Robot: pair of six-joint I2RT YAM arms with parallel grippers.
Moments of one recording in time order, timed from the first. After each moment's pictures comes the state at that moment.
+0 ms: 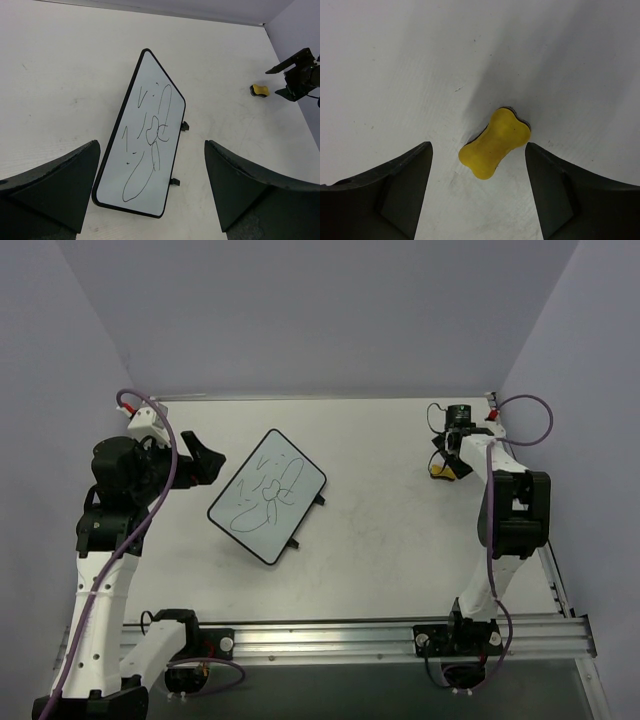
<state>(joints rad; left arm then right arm) -0.04 0.91 1.16 -0.57 0.33 -0.33 -0.03 1.89 1.33 -0.44 0.42 0.97</state>
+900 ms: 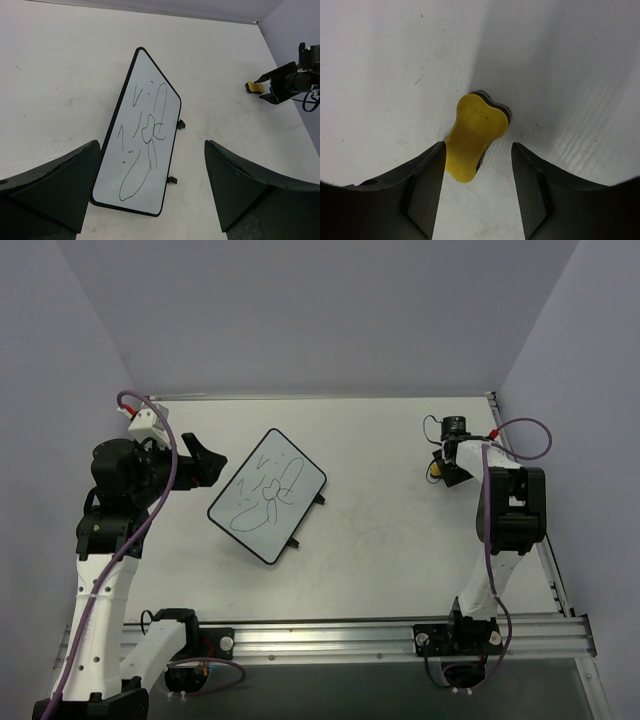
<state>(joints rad) -0.04 0.89 1.14 -0.56 0.35 -0.33 -0.02 1.93 1.26 -0.45 0.41 1.20</state>
